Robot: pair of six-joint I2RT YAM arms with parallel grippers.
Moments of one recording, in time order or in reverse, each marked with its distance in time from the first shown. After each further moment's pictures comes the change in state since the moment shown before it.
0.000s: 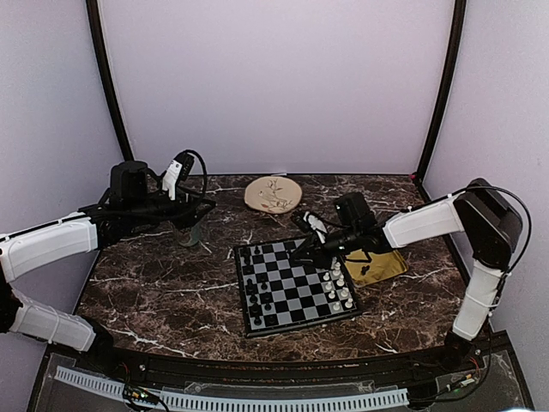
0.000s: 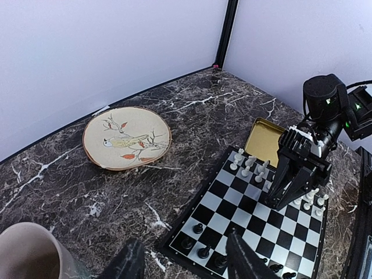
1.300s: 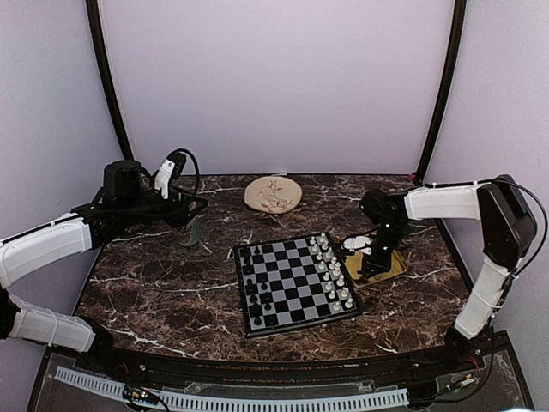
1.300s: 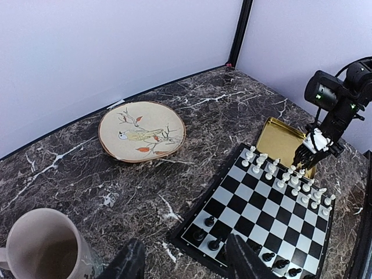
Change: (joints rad) left arm 0.034 -0.044 0.000 -0.063 -0.025 0.001; right arm -0.195 -0.047 0.144 -0.991 0.555 -0.654
